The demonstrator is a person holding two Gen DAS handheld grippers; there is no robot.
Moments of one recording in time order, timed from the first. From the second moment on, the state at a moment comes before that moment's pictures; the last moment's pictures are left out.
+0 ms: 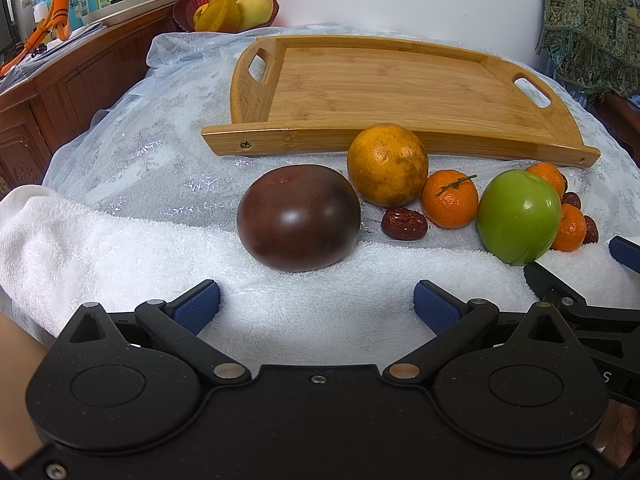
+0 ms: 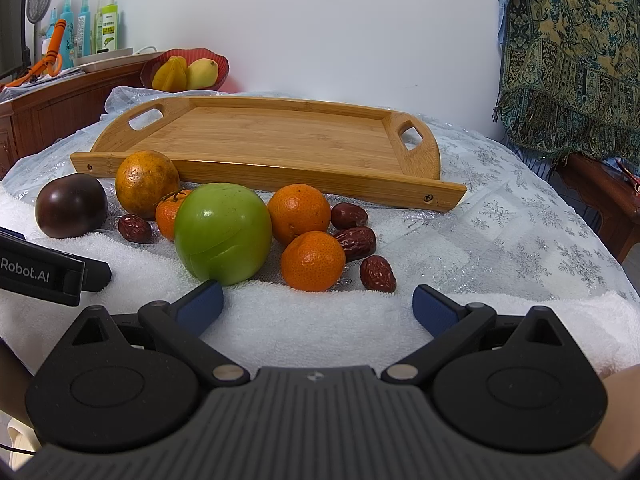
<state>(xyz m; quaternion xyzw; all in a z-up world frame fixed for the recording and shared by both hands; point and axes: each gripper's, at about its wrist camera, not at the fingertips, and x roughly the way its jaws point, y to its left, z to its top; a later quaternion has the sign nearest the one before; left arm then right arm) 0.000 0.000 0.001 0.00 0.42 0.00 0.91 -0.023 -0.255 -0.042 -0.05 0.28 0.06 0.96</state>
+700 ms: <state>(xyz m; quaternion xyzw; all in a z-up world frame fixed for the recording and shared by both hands) -0.015 -0.001 -0.006 0.02 0.36 -0.01 0.93 -0.022 -0.258 -0.041 -0.04 0.28 0.05 0.96</state>
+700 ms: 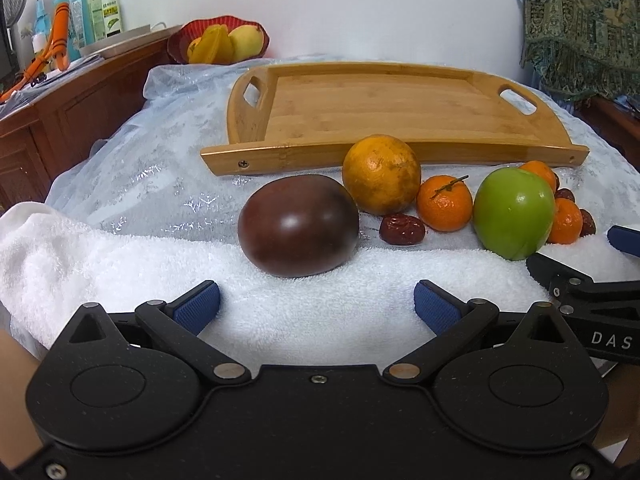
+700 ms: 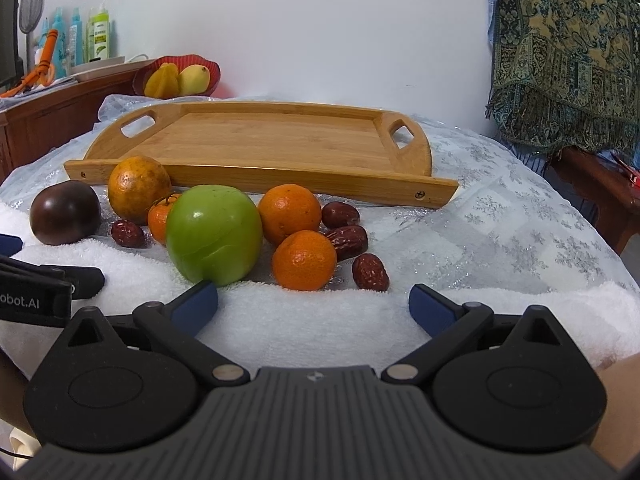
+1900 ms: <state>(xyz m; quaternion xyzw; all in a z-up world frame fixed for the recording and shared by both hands) -0.001 0.039 -0.004 -0.08 0.30 -0.04 0.95 -0.019 -0.251 -0.036 -0.07 0.25 0.05 0.96</state>
